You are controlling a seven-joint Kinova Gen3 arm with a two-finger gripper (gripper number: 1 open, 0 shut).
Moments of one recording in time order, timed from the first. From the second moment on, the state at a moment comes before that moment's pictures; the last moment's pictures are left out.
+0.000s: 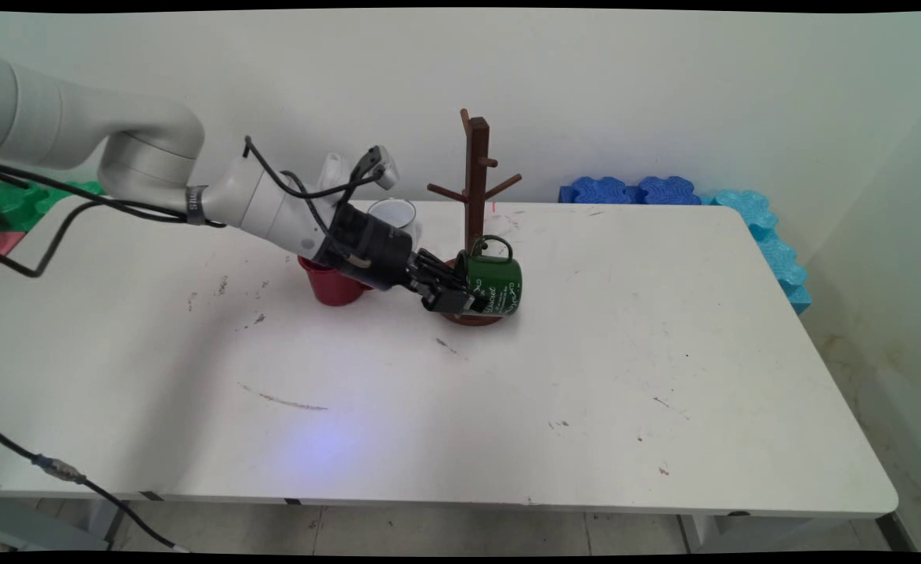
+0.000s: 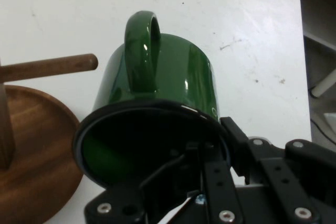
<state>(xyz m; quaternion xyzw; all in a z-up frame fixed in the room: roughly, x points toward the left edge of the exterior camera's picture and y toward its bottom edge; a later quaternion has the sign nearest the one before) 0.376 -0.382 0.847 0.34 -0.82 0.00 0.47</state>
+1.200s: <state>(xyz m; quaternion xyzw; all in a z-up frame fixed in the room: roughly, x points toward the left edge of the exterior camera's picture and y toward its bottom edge) 0.412 -0.355 0.887 0.29 -0.88 0.07 0.37</state>
